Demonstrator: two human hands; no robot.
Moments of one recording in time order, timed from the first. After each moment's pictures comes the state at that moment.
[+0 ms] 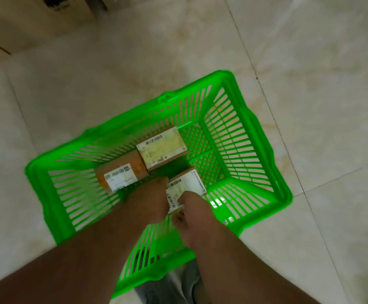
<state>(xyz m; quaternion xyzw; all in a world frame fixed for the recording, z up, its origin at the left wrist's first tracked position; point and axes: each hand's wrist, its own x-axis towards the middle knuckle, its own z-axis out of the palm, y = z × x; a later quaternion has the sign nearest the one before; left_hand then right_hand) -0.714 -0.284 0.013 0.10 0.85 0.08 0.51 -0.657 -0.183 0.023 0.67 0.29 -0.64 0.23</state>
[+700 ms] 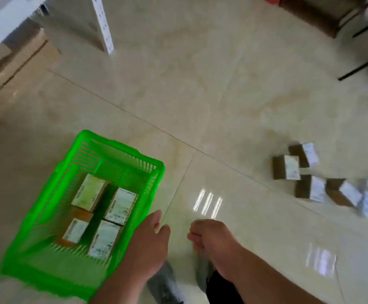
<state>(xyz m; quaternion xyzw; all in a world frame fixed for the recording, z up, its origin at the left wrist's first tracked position) -0.577 -0.190 0.259 0.13 0.79 0.24 0.55 -0.437 -0.091 0.245 0.70 0.29 -0.64 0.11</state>
